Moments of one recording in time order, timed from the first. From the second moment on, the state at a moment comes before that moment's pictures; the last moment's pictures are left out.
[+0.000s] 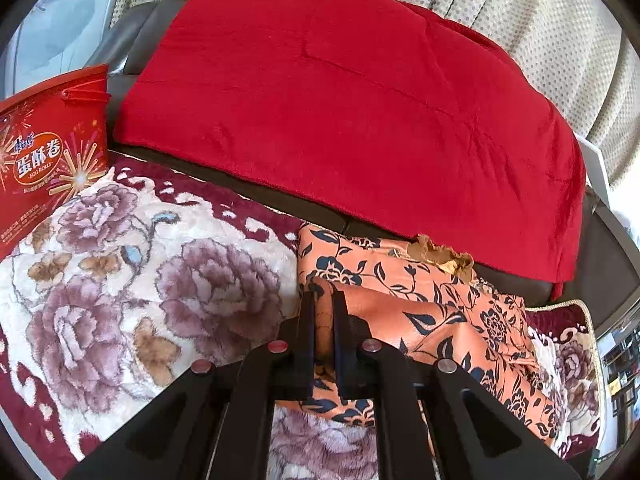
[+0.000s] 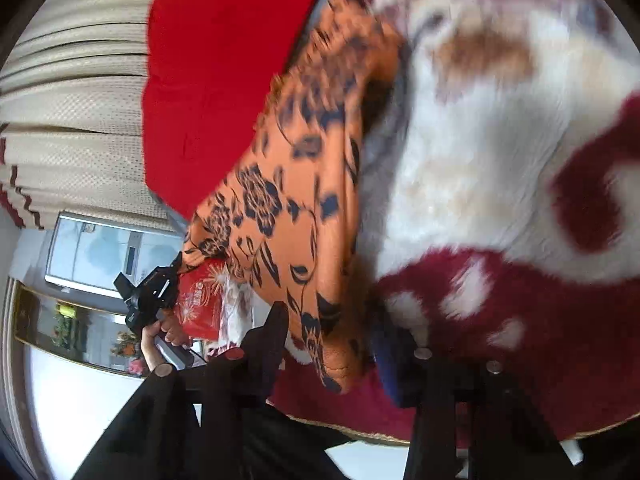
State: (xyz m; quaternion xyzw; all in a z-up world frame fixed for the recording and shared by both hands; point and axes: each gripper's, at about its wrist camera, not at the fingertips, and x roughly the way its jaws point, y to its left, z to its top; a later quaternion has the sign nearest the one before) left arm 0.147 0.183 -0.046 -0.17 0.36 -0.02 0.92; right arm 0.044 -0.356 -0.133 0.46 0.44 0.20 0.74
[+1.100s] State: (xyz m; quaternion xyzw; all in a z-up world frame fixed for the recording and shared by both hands) left arm 0.156 0.190 -0.018 -0.15 0.32 -0.03 0.94; right arm 0.100 -0.398 -0.076 0.50 0.36 0.26 0.74
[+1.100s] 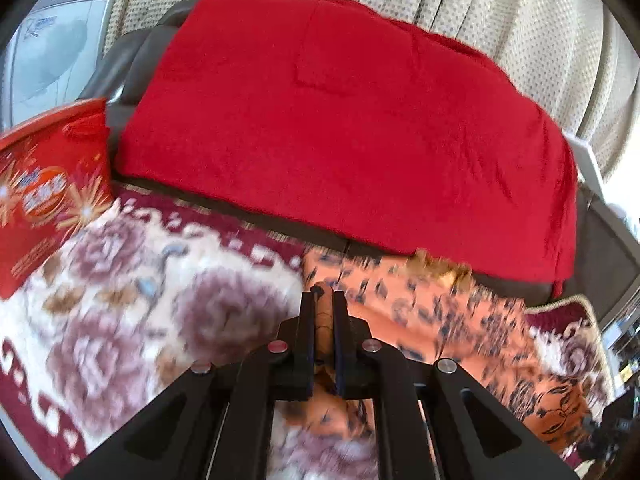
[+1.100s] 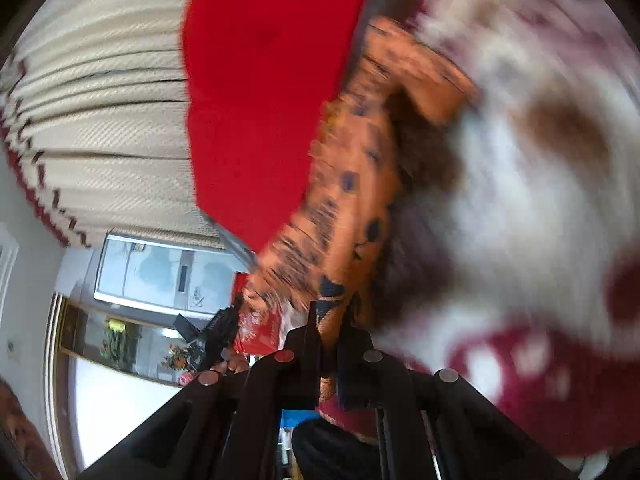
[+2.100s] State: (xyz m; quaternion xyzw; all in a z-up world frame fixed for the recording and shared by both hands) left arm 0.298 0.199 -0.041 -0.15 0.36 0.06 0.92; right arm 0.357 -0.505 -0.100 0.64 0.33 0.15 0.68
